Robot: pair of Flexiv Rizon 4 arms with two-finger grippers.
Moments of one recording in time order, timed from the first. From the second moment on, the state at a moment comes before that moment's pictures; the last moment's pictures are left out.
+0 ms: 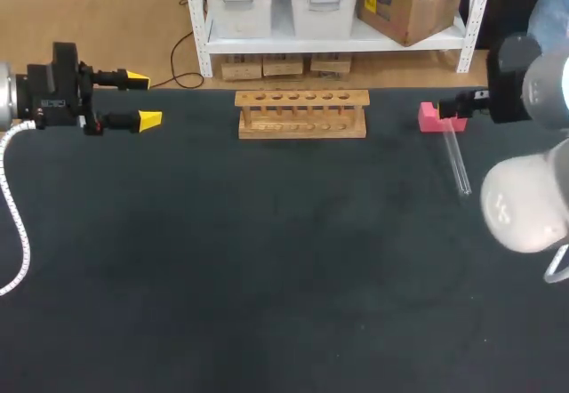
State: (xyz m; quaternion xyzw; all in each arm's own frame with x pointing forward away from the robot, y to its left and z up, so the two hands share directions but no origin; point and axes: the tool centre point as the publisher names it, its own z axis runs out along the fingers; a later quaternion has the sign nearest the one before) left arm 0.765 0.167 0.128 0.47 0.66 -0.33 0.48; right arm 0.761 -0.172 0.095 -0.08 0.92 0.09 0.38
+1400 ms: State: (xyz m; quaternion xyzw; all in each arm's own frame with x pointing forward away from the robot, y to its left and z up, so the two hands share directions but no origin) left arm 0.765 0.167 0.128 0.47 0.66 -0.33 0.48; right arm 0.785 -0.170 0.012 -0.04 0.91 -0.06 0.40
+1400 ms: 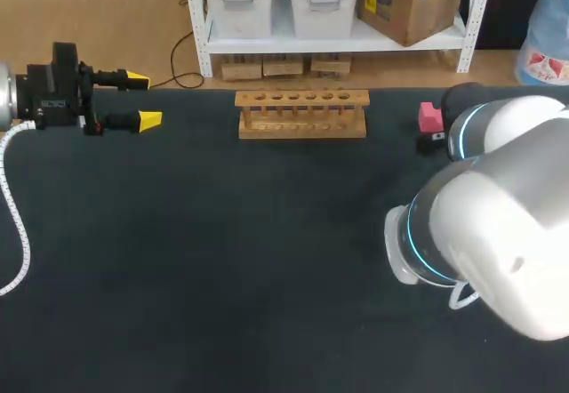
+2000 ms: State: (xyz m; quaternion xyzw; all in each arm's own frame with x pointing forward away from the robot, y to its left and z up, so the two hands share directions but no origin) left arm 0.764 0.167 0.128 0.47 0.66 -0.33 0.48; right arm 0.795 -0.173 -0.003 -0.03 0.92 -0.03 0.38
